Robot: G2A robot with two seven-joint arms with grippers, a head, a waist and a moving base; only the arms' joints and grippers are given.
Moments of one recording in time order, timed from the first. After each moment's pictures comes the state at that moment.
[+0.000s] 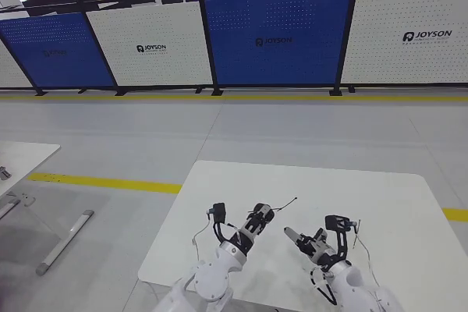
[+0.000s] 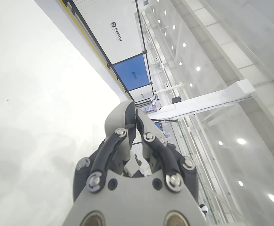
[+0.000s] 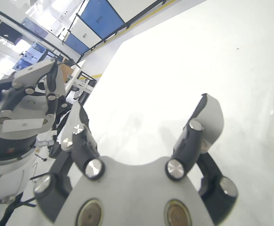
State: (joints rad) left arm 1.53 -1.28 -1.09 -1.77 -0.03 0.00 0.08; right arm -1.49 -1.31 1.12 -1.70 -0.69 0.03 0.36
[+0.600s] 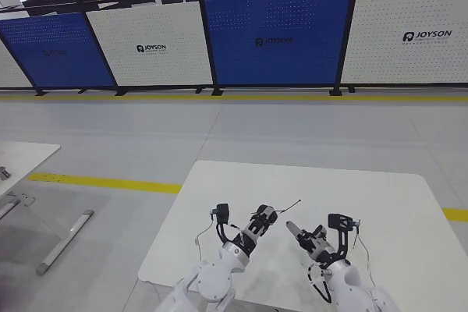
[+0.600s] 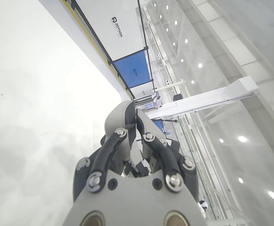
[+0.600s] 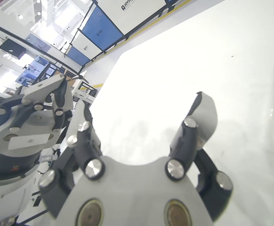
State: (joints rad) left arm 1.52 -1.29 -1.08 -1.76 -0.02 0.01 0.07; right arm -1.48 -1.32 1.11 -1.70 -0.66 0.07 0.28
